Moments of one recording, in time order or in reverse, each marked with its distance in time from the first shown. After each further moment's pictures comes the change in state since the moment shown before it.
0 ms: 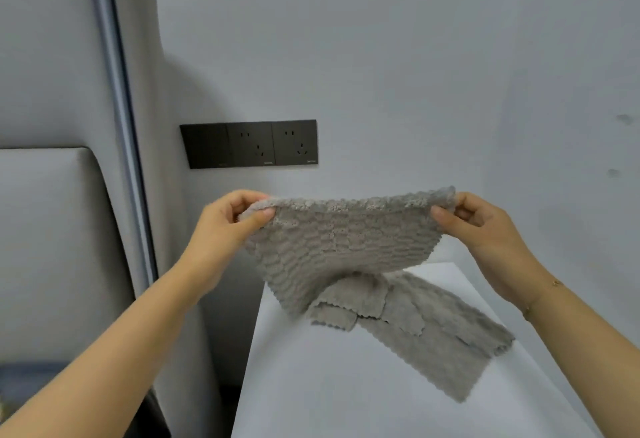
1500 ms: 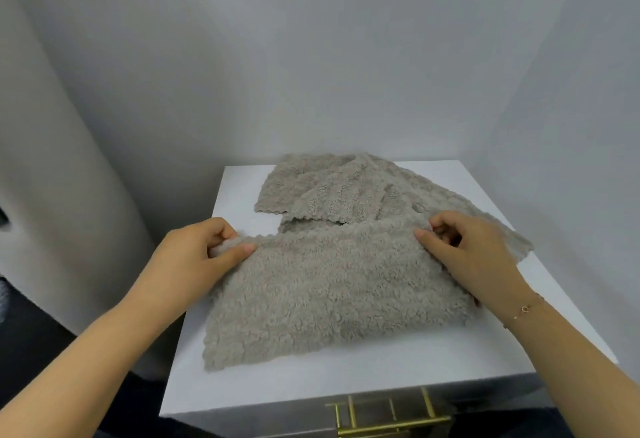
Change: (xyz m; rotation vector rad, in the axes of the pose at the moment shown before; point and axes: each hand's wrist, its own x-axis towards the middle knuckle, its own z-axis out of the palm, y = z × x) left_hand -0.075 -0.155 0.025 0.668 -0.233 -0.277; right_hand -0.051 0.165 0.009 -0.750 -0.056 0.131
